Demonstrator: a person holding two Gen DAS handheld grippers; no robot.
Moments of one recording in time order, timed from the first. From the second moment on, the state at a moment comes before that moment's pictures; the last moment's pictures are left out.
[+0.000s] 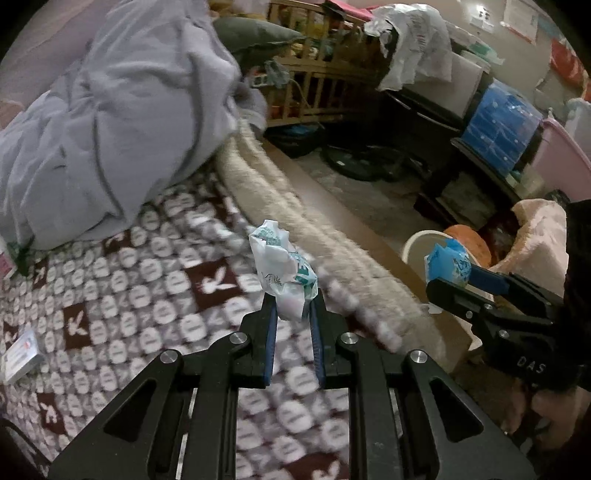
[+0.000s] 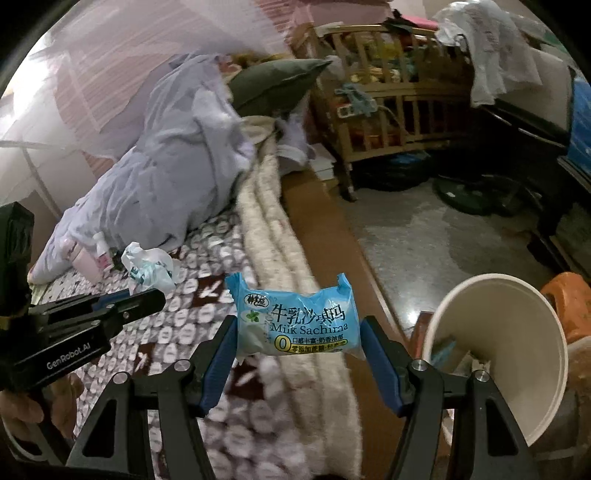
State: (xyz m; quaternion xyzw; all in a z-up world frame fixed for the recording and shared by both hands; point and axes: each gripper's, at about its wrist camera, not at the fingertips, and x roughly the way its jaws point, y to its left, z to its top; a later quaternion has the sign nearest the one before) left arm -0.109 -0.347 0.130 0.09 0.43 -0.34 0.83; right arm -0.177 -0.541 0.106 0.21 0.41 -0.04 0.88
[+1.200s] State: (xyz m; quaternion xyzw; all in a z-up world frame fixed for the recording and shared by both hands) left arm -0.152 -0.542 0.098 0.11 0.47 -0.52 0.71; right arm -0.264 -0.711 0.032 0.30 0.45 -0.24 0.81
